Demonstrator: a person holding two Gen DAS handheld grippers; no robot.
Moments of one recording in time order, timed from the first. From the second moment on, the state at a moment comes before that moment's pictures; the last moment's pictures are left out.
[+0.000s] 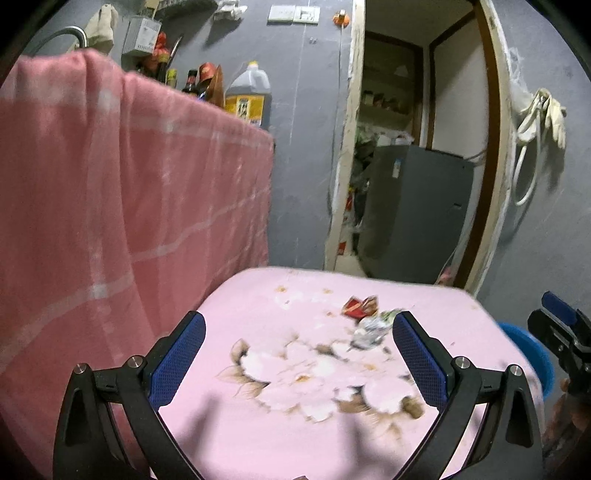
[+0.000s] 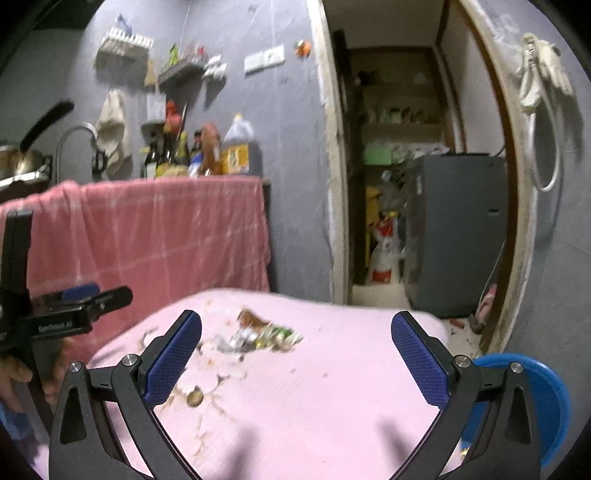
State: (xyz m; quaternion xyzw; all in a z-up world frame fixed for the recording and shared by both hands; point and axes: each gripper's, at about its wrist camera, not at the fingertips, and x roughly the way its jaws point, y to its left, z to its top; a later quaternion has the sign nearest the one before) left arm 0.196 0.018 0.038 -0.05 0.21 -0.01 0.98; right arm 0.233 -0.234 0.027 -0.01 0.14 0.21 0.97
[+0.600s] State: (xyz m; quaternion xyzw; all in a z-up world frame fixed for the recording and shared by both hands) left arm 0.226 0.047 0.003 -0.07 0.33 0.01 0.94; right arm 0.256 -0.183 -0.020 -0.08 0.30 0.28 0.91
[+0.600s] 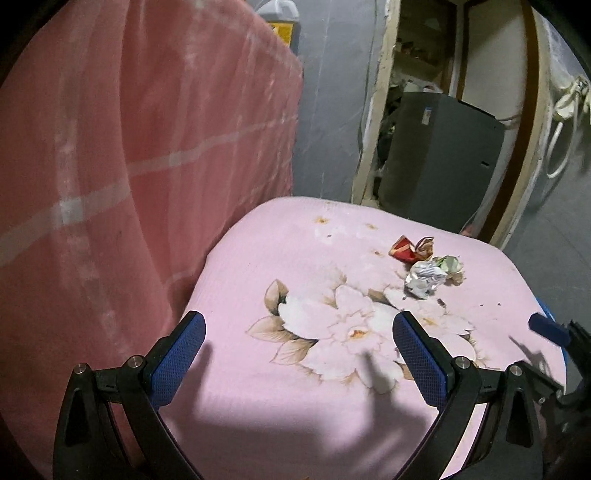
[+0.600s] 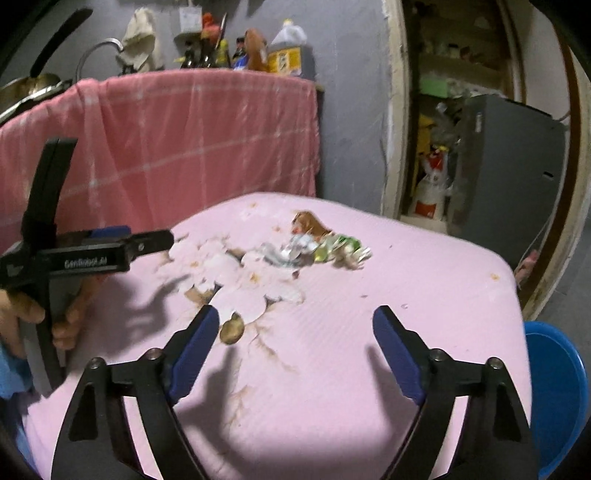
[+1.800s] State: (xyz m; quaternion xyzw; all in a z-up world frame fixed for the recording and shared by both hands) left arm 0.259 0.055 -0.007 -0.12 0.37 0.01 0.92; right arm 0.287 -0.134 -0.040 -0.16 0.36 0.35 0.85
